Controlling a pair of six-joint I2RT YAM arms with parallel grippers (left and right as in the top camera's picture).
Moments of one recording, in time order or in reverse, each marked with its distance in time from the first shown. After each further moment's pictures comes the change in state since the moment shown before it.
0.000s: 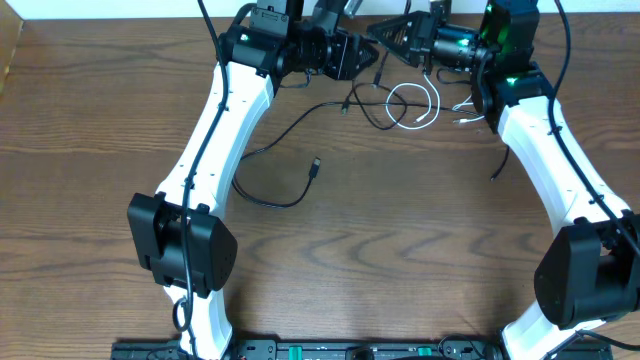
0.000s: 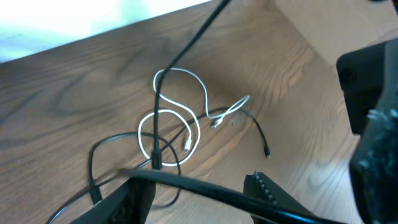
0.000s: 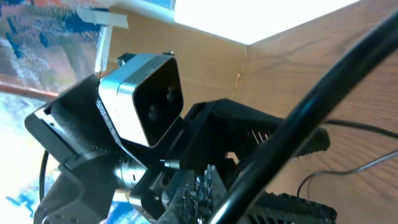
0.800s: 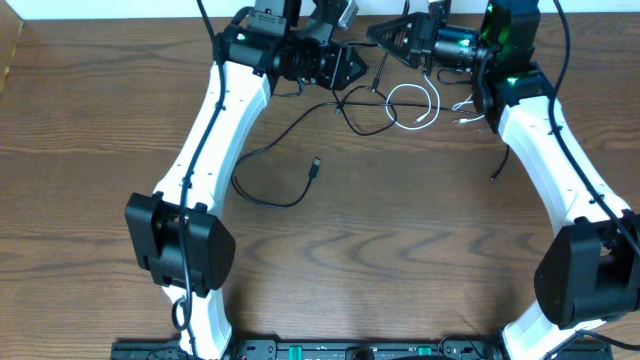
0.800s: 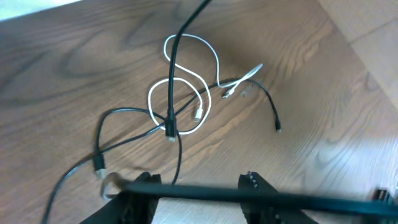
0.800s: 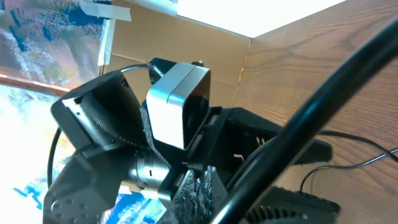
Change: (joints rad) left arm 0.026 0.000 -0.001 -0.147 -0.016 0.096; right arm -0.008 0.000 0.000 0.002 -0.041 0.004
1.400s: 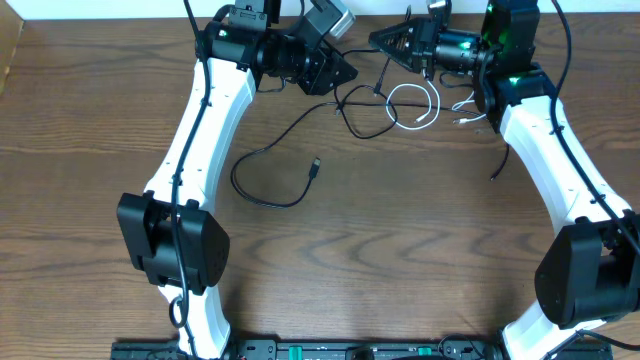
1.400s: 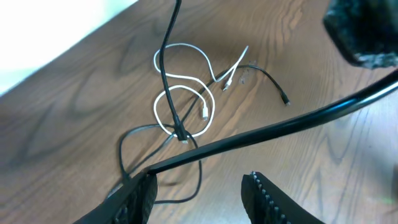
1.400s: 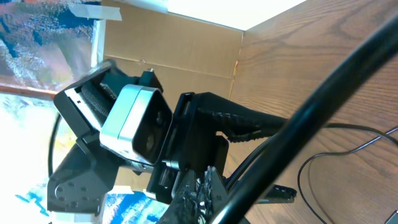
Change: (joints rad) left arm 0.047 0.000 0.000 -0.023 0.100 0.372; right arm -0.003 0.000 0.000 -0.072 -0.006 -0.012
